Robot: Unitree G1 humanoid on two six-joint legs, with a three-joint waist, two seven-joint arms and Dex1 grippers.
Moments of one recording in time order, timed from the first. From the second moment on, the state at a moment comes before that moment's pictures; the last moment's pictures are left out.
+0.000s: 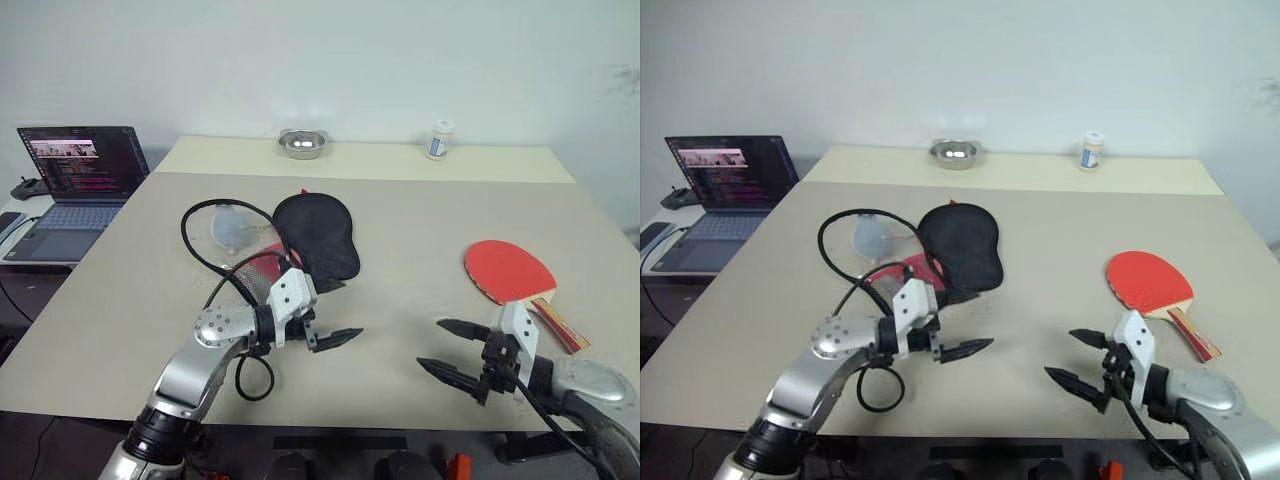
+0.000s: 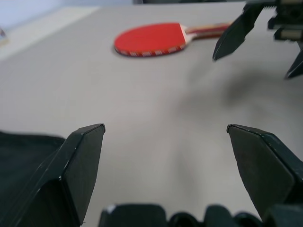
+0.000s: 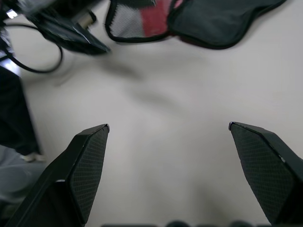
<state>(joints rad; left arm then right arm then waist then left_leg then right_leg) -0.27 0.51 -0.19 -0.22 -0.26 0.28 -0.95 0.17 -0.69 -0.12 -0.59 0.59 0.59 0.78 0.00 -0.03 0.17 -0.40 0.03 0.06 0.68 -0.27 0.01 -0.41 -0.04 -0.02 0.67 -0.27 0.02</state>
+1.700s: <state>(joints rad) -0.94 0.26 -0.22 0.99 0.04 -0.05 -0.93 -0.10 -0.78 -0.20 -0.76 0.81 0.71 0.66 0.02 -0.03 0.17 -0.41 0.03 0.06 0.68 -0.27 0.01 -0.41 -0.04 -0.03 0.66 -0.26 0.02</state>
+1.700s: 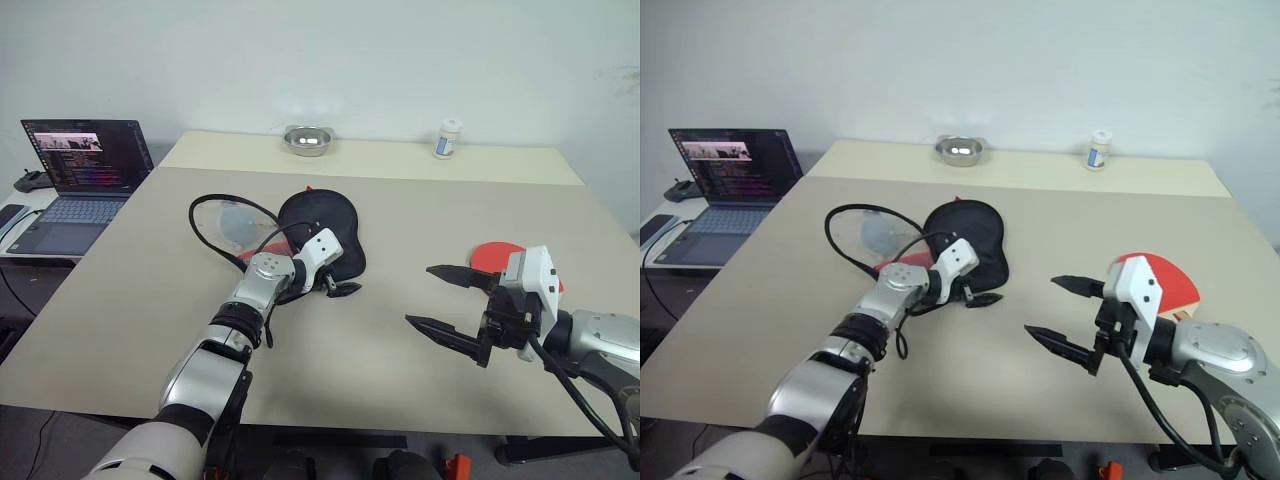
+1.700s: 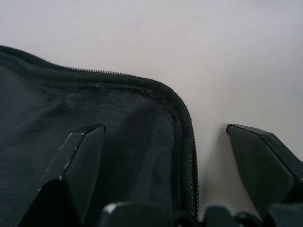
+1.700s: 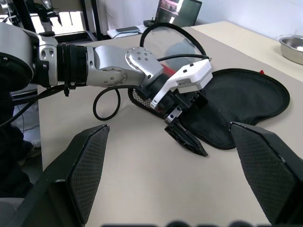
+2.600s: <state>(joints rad) -0.83 0.28 -0.30 0.82 0.04 -0.19 -1.35 -0.04 -0.86 -0.33 -0.75 0.86 0.73 0.68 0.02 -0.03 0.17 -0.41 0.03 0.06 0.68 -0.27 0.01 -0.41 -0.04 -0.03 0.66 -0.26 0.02</state>
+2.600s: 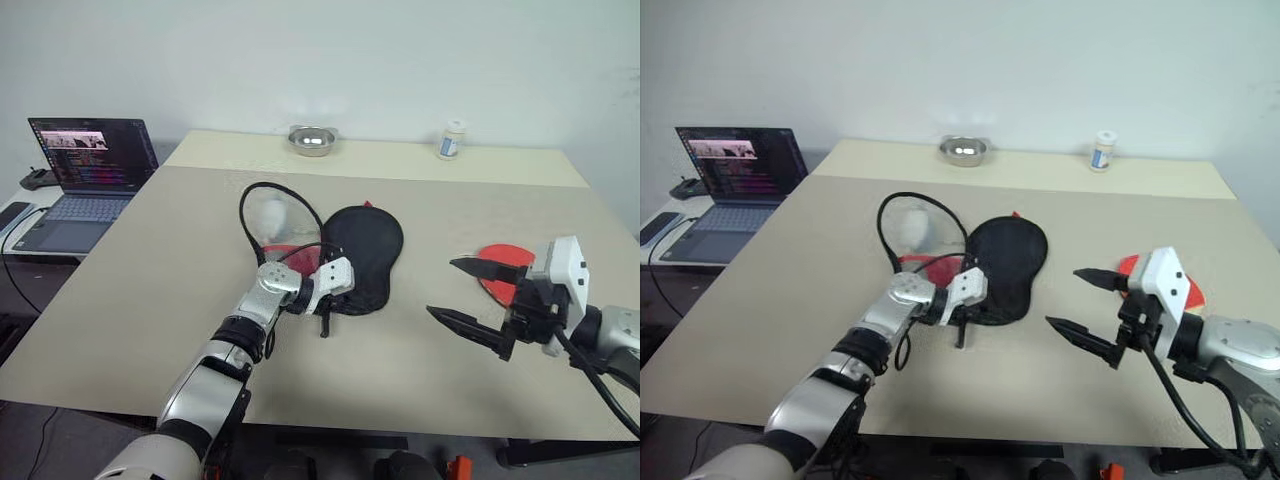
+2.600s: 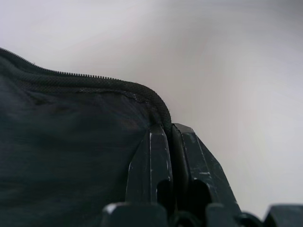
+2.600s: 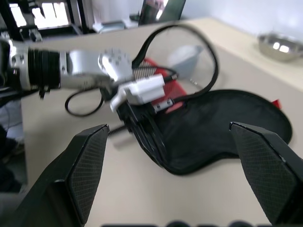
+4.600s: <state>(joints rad) -0.60 0.65 -0.11 0.20 -0.35 0.23 -1.45 -0.38 -0.34 0.07 -0.19 0.55 0.99 0.20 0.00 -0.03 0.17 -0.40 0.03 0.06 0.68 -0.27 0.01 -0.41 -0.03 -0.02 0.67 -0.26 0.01</state>
